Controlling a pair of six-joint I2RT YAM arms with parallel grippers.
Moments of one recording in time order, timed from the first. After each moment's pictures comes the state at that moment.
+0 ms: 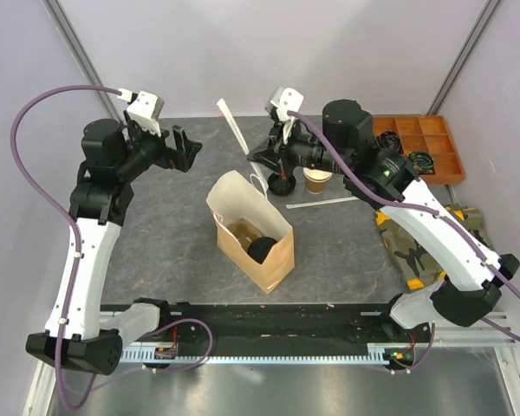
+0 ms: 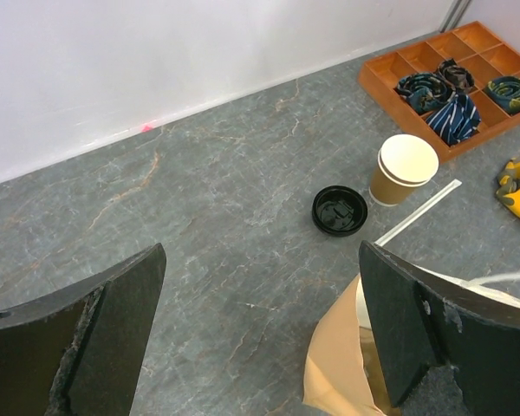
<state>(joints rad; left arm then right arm) -0.12 1.10 1.39 -0.49 0.37 0.04 0.80 1.44 1.79 -0.51 -0.39 -0.07</state>
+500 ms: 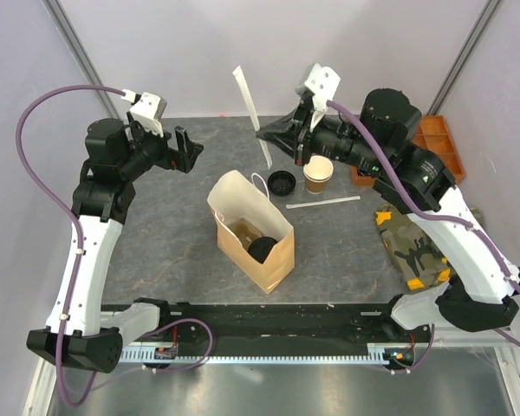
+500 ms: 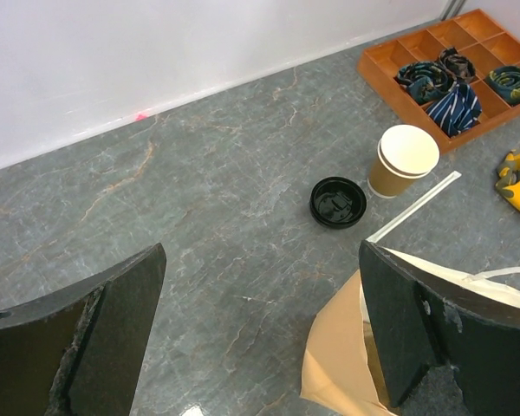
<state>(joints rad) -0.12 1.11 1.37 -0.49 0.38 0.03 0.81 1.41 1.98 -0.52 -0.30 -0.14</state>
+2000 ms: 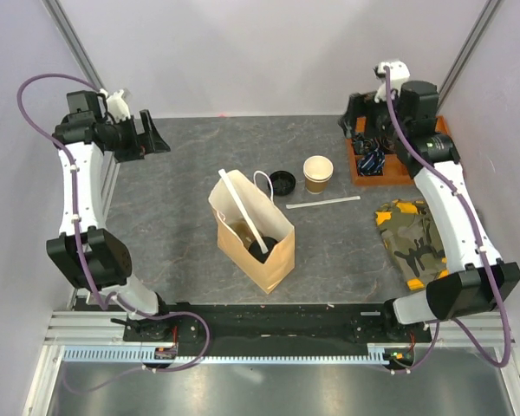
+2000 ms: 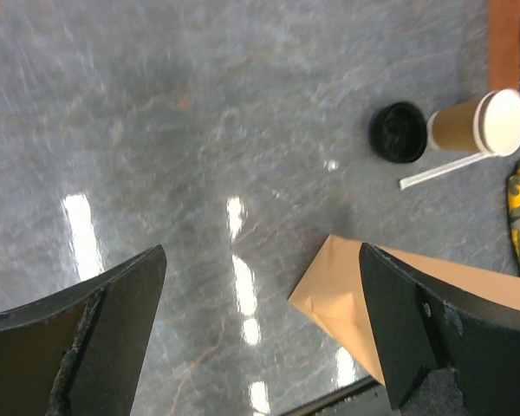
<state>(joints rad) 0.24 1.64 1.82 -1.02 0.54 -0.02 0.21 1.43 1.65 -0.45 -0.19 0.03</state>
